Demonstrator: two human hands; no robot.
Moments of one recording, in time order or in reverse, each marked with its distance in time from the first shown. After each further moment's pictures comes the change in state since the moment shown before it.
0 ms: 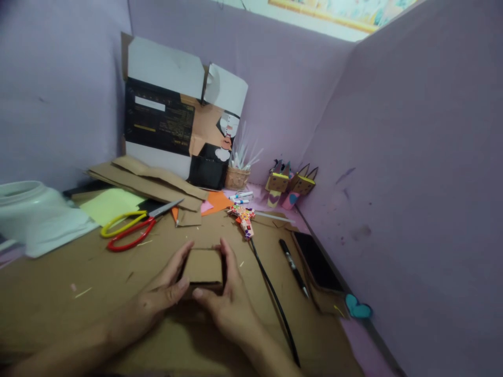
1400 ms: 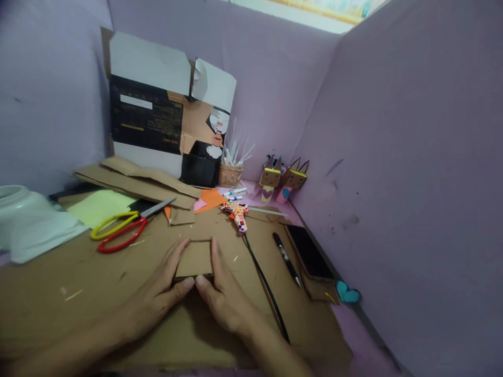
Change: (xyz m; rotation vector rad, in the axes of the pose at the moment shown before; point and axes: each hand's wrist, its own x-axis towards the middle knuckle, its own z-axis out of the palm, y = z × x) left_hand 0.005 -0.003 0.009 0.403 0.097 0.022; right_hand -0.001 0.008 -0.018 -0.258 -0.230 -0.014
